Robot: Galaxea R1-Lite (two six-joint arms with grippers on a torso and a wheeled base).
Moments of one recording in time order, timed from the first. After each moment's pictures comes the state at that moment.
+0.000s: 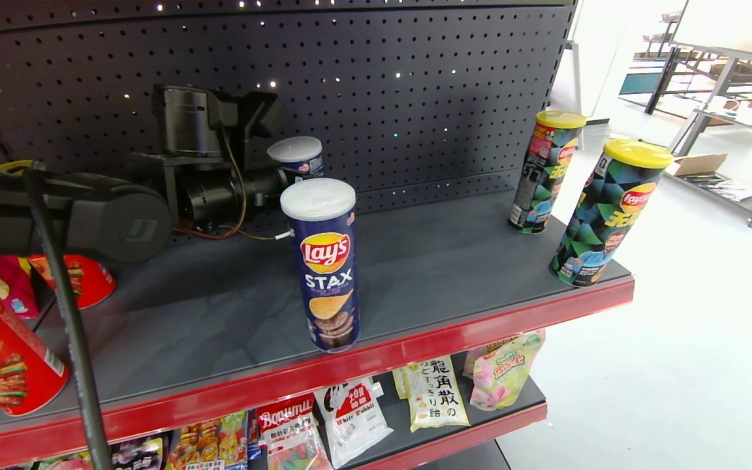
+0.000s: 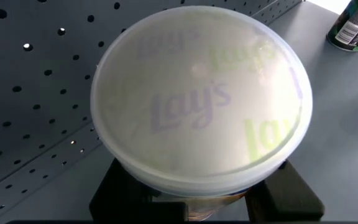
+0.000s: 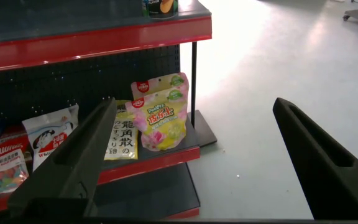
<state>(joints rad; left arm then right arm) -0.41 1.88 -1.29 -0.36 -0.05 0.04 0.00 0.00 0.00 0.00 -0.01 0.00</state>
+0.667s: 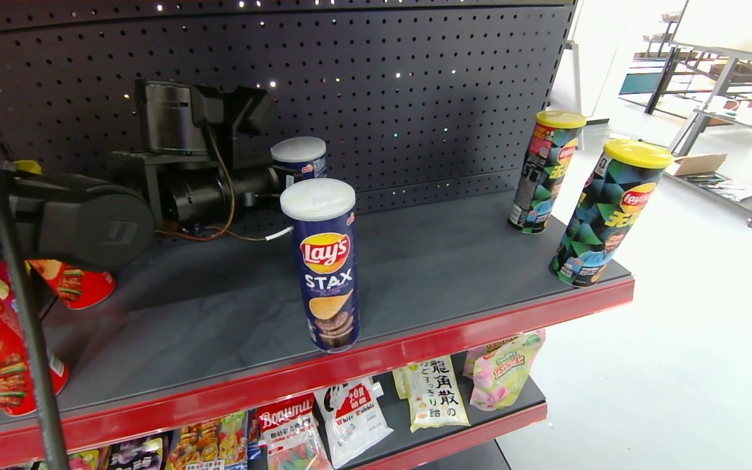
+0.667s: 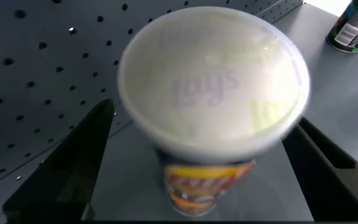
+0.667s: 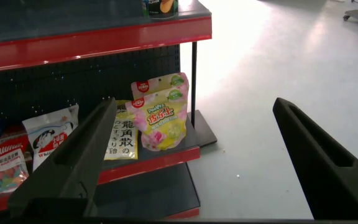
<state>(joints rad) -0.40 1.83 -1.24 -0.36 -0.04 0.04 0.00 0.00 0.00 0.00 -0.01 0.00</state>
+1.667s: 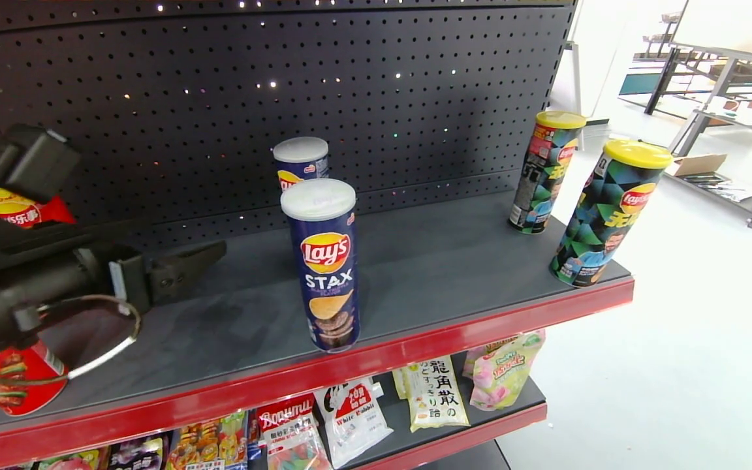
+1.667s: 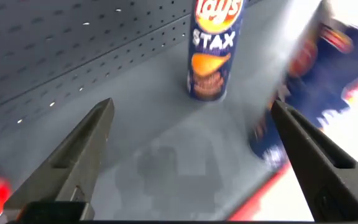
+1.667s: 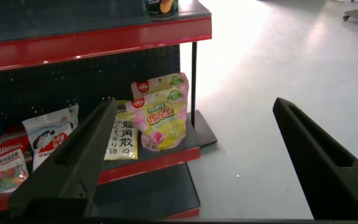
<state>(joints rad) -0.33 1.21 -0.66 -0.34 -0.04 0.05 0.00 0.00 0.00 0.00 -0.01 0.00</state>
